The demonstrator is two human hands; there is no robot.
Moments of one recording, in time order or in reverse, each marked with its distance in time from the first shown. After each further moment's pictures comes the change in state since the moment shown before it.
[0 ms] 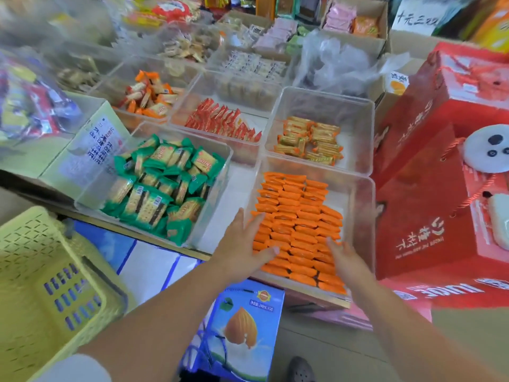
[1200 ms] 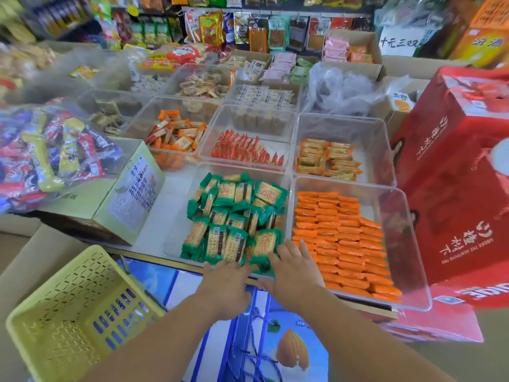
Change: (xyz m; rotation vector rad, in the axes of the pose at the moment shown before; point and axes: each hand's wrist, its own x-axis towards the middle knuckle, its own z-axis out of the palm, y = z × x) left_hand -0.051 -0.088 -0.085 0.614 -0.259 -0.021; right_hand -0.081 -0.084 0.172 -1.295 0.017 -0.783
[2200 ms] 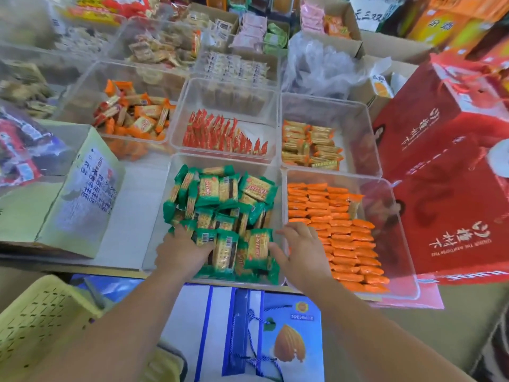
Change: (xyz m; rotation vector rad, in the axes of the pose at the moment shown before) left_hand 0.086 -0.099 -0.025 -0.587 0.215 -0.490; right_hand 0.028 0.015 -0.019 0.482 0.299 0.318
